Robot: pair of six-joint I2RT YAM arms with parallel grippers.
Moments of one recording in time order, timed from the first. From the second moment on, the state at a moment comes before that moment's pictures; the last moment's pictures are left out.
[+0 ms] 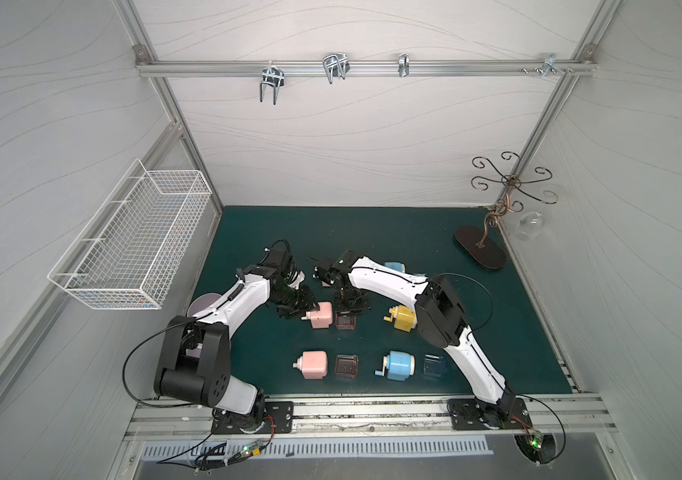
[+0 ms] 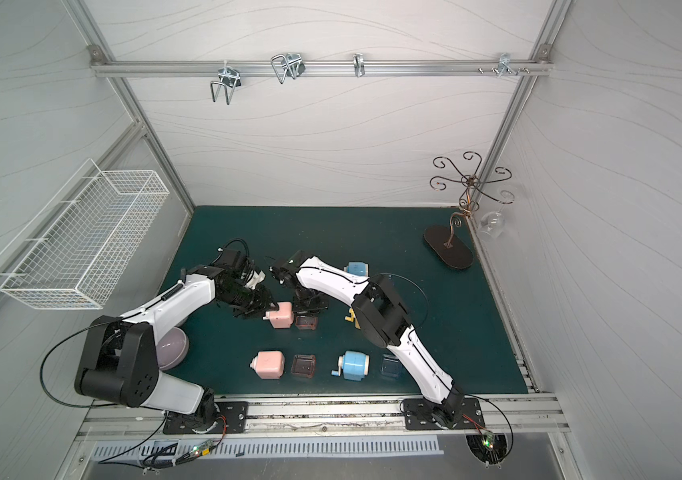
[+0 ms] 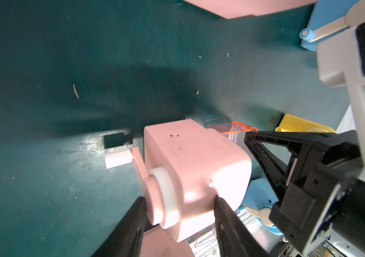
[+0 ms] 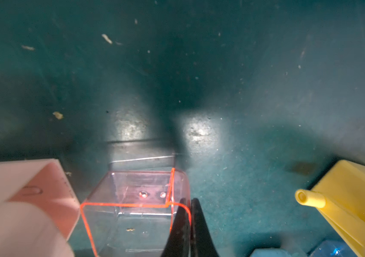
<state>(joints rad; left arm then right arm) -0.19 1.48 0.93 -0.82 0.50 -0.38 1.01 2.35 2.06 -1.36 0.04 0.87</state>
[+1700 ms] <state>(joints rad) -0.19 1.48 0.93 -0.82 0.50 -0.38 1.03 2.39 2.13 -1.35 0.06 0.88</state>
